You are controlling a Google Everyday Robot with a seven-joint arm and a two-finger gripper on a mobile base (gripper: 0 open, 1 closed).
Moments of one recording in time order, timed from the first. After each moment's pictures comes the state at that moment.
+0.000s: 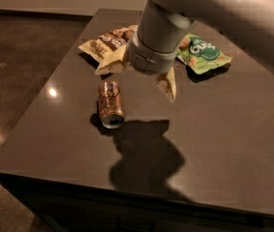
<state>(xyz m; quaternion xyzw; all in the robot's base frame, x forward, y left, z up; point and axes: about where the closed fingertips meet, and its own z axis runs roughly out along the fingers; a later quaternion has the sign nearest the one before) 0.520 -0.003 0.911 -0.98 0.11 -0.11 0.16</state>
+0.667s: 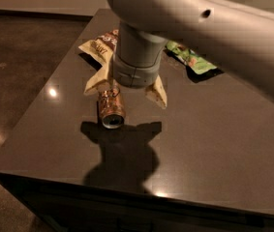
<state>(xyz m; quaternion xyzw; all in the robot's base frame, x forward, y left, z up) 0.500 0.022 0.887 -0.99 0.03 -0.10 0.10</state>
